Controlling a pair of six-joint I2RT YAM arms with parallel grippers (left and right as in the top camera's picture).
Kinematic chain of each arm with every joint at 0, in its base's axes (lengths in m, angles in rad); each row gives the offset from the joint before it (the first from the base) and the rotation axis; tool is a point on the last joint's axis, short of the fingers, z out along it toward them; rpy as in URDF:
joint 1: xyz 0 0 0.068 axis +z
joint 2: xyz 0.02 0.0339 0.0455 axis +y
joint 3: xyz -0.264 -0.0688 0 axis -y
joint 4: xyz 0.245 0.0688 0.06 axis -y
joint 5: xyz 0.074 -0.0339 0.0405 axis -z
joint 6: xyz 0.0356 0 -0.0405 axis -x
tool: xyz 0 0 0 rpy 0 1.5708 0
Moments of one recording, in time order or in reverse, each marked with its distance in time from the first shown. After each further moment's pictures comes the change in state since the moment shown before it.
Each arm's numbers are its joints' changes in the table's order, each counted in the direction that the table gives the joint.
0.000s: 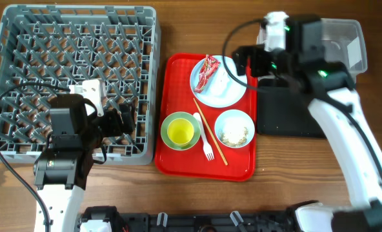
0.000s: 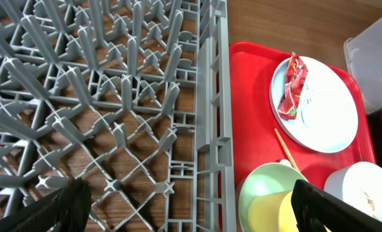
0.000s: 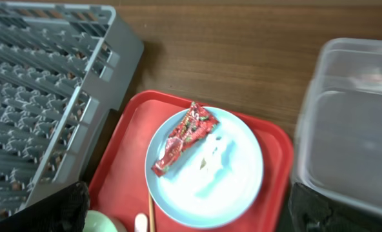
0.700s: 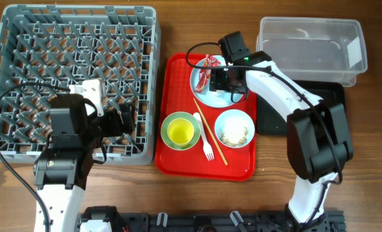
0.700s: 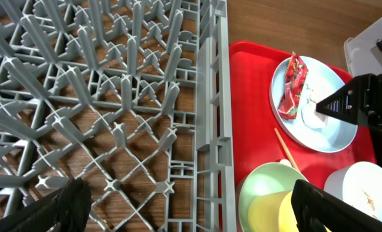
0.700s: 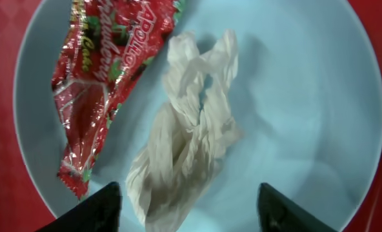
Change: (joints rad) left arm 0.000 0.000 0.000 -0.001 0.000 0.000; right arm 0.132 0.490 0.016 0.003 0.143 -0.304
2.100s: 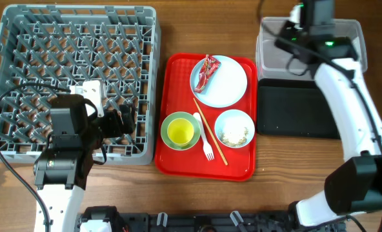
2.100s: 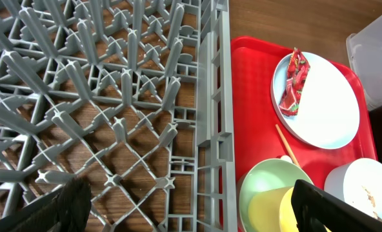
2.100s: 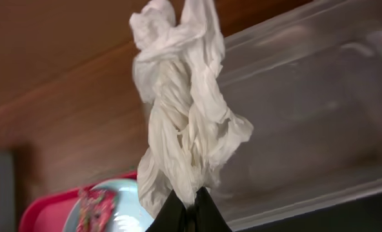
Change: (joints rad) left arm 0.000 0.000 0.000 -0.015 0.000 0.000; right arm -0.323 -0.317 0.086 0.008 0.168 -0.014
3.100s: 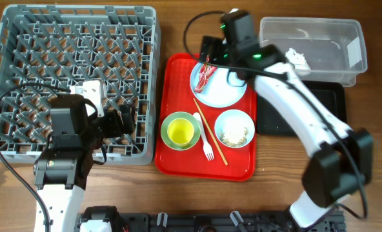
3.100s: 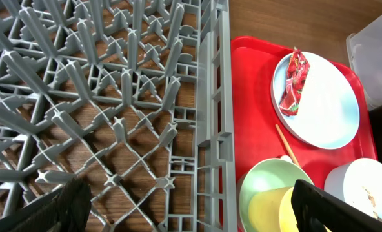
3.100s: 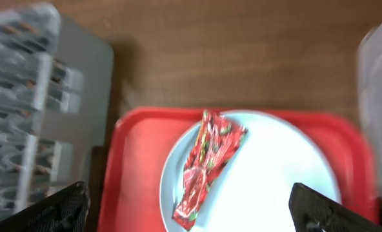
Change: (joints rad) left arm 0.000 0.000 0.000 0.000 0.000 0.000; right arm 0.383 0.125 -0.002 0.101 -0.044 -0.042
